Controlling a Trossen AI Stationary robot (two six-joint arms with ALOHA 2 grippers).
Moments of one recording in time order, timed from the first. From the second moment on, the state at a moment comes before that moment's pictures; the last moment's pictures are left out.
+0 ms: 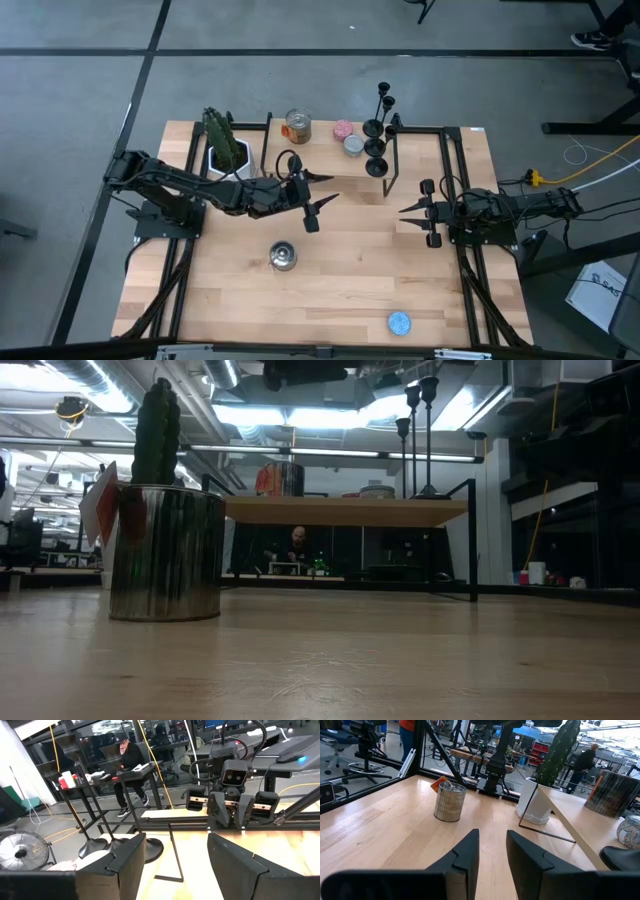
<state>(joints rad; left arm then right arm) -0.12 1.46 0.97 0.41 -0.50 0.17 0.16 0.08 0.01 0.02 0.05 -0.24</state>
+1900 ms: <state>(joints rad) -0.15 1.46 0.97 0.38 -0.49 0.05 0.54 0.53 0.23 0.04 -0.38 0.27</state>
